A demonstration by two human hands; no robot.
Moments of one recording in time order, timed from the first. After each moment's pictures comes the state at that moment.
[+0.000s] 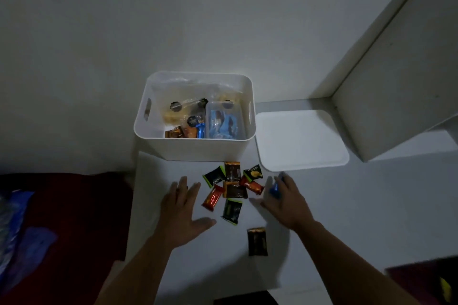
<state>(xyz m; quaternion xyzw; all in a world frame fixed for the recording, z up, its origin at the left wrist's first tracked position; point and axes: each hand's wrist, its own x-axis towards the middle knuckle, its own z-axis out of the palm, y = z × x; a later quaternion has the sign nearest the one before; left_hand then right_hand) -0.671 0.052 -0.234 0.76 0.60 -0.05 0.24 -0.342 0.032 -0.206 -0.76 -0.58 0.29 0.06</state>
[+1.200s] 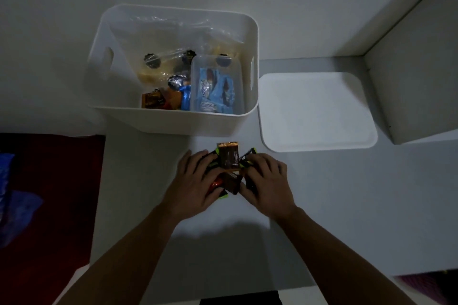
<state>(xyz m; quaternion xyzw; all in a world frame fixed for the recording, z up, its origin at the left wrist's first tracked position) -0.608 0.095 -0.290 0.90 0.43 0.08 0.06 -0.358 0.062 -0.289 -0.59 -0.79 0.07 0.16</state>
